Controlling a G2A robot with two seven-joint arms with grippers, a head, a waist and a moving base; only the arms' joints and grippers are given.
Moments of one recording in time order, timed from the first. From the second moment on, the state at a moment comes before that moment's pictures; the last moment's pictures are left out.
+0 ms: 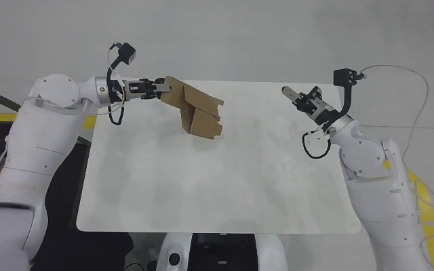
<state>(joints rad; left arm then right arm) 0.68 -0.81 -1.04 -1.23 -0.39 -0.31 -1.14 -1.18 -1.13 1.39 -1.74 -0.44 -0.10 0.52</state>
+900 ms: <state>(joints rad) 0.73 -0.83 -1.00 -1.41 -0.33 -0.33 -1.12 -1.18 -1.13 1.39 -1.74 -0.44 -0.10 0.52</state>
